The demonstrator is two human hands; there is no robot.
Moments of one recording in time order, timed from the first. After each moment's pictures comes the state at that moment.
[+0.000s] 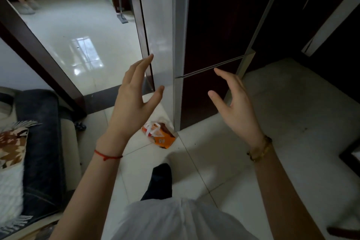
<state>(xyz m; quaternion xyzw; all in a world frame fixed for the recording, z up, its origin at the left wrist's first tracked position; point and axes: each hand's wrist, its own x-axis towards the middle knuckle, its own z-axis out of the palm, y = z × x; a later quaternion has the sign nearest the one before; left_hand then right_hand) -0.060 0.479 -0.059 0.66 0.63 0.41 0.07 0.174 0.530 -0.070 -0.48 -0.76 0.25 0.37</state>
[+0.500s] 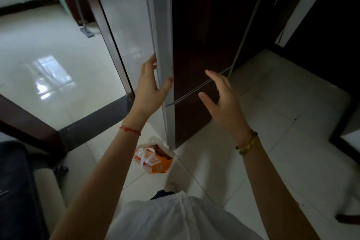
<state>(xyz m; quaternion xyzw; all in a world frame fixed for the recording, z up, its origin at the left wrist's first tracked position) -0.090 0.736 -0.082 0.65 0.59 0.43 0.23 0.109 0.704 -0.089 -0.56 -0.70 0.23 0.38</state>
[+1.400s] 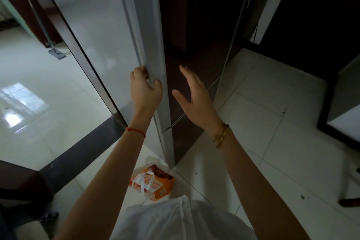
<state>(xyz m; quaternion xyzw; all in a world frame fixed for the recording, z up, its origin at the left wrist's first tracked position) -0.098 0.874 -0.086 0.58 0.62 0.48 0.24 0.038 0.825 -0.089 -0.58 -0.68 0.23 0.39</state>
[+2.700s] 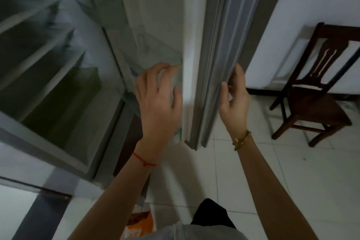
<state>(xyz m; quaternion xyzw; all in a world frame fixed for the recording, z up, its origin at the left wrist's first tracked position) 0.108 0.823 -0.046 0.83 0.27 0.48 0.10 0.259 0.732 -0.092 -0.72 -0.36 -0.13 0.59</state>
